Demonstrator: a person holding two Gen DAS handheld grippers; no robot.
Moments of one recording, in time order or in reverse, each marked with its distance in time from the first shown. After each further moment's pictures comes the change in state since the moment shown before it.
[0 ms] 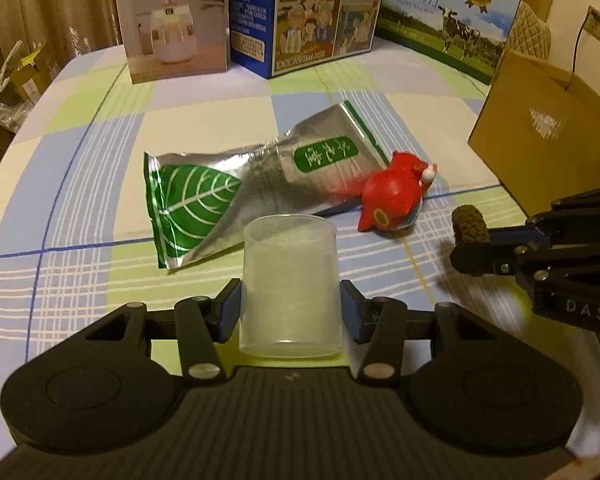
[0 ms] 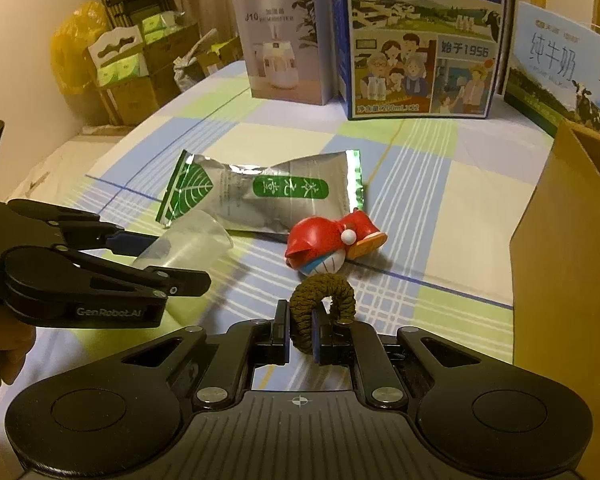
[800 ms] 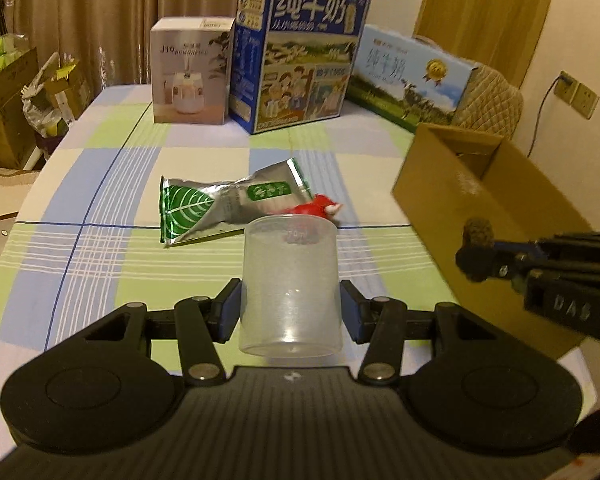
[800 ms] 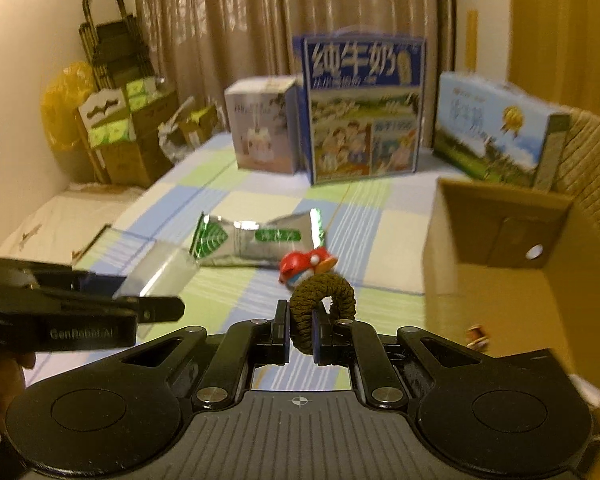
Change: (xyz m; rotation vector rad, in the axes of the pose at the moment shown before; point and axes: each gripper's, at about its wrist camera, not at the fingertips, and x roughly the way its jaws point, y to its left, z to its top) left arm -0.139 -0.056 -0.030 -0.116 -0.144 -0.023; right arm -0.172 0.036 -0.029 0.043 -0.193 -0.112
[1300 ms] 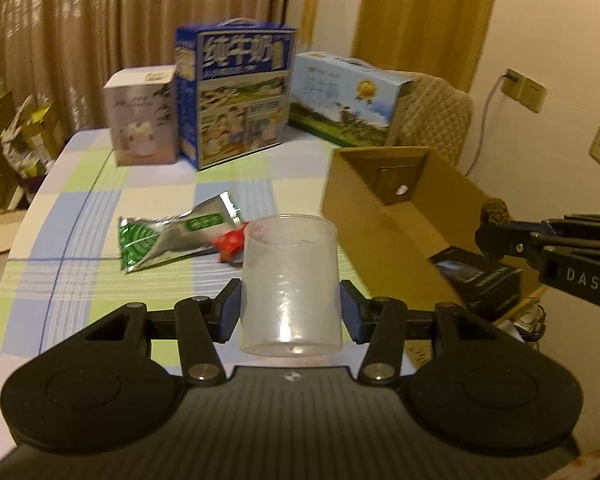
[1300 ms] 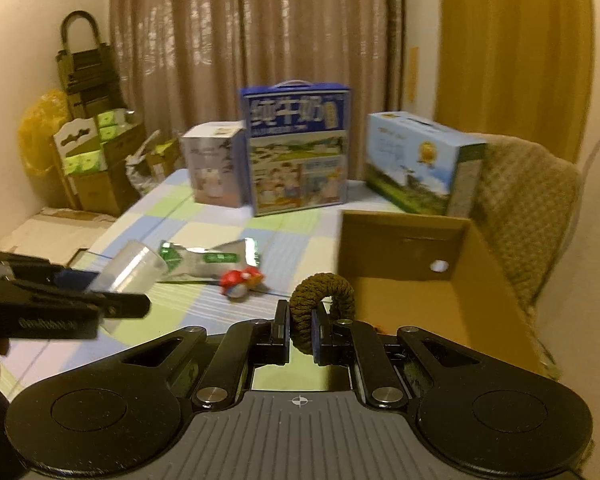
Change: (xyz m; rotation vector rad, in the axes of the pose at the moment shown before) left arm -0.068 -0.082 0.005 0.098 -0.054 -0.058; right arm -0.104 -0.053 -0.014 0.027 -0.069 -0.132
